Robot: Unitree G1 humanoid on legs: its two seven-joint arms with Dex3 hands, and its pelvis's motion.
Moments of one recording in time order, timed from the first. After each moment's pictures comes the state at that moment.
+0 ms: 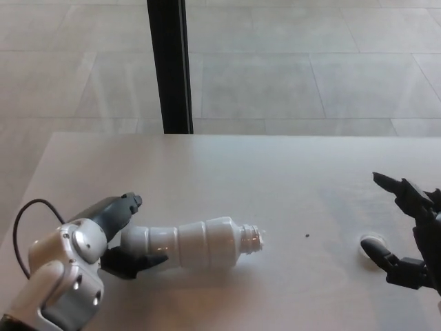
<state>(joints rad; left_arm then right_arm) -0.49 0.43 -0.32 0.11 0.49 0.76 -0.42 -0.16 -0.40 0.06 0.26 -0.51 -0.28 -0.32</state>
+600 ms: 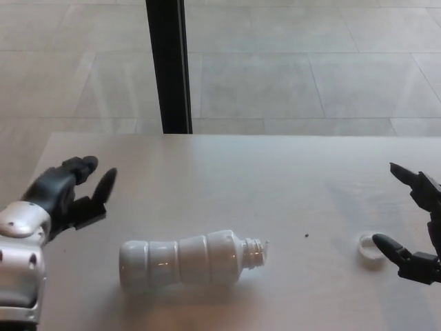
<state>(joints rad) -0.48 0.31 0.20 0.09 0.28 0.76 -0.43 -0.16 -0.42 0.01 0.26 -0.50 -0.29 -0.32</state>
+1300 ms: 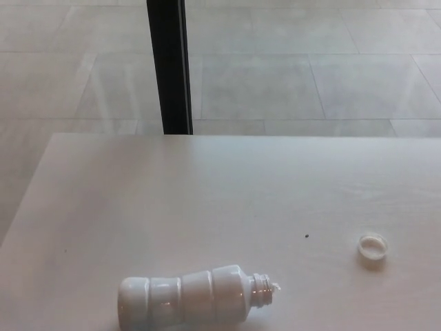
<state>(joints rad) -0.16 0.42 0.86 0.32 0.08 0.74 -0.41 -0.04 -0.73 -0.44 0.51 -0.40 -0.32 -0.31</state>
